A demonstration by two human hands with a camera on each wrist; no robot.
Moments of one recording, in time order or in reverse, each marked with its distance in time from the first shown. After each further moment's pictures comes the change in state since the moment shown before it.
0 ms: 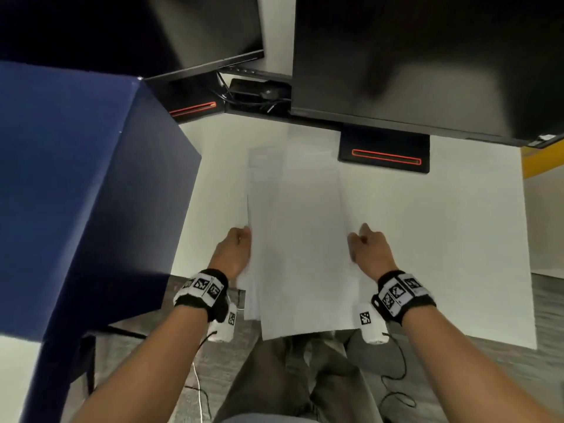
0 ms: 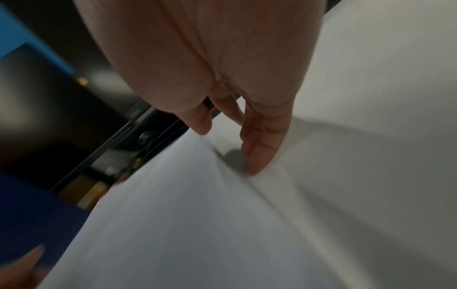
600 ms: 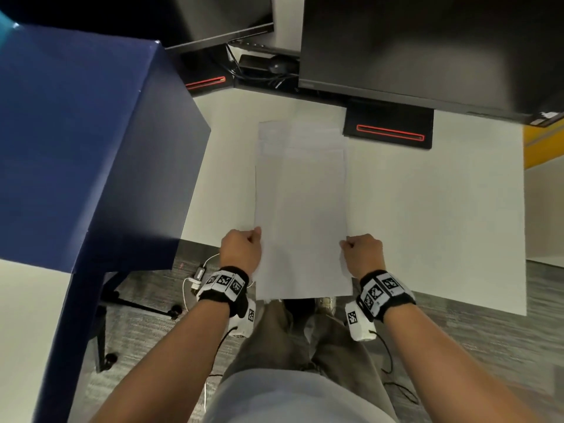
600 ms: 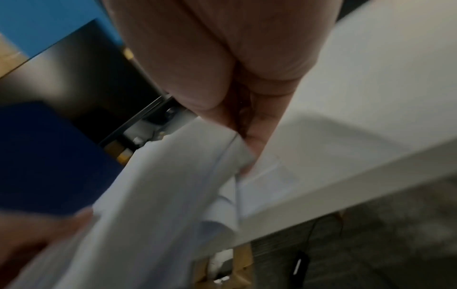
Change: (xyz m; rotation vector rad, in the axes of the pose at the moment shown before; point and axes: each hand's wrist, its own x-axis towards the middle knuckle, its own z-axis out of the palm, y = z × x) left_hand -0.055 -0.040 0.031 0.058 0.263 0.007; right_hand -0.078 0.012 0.025 -0.192 0.016 0.001
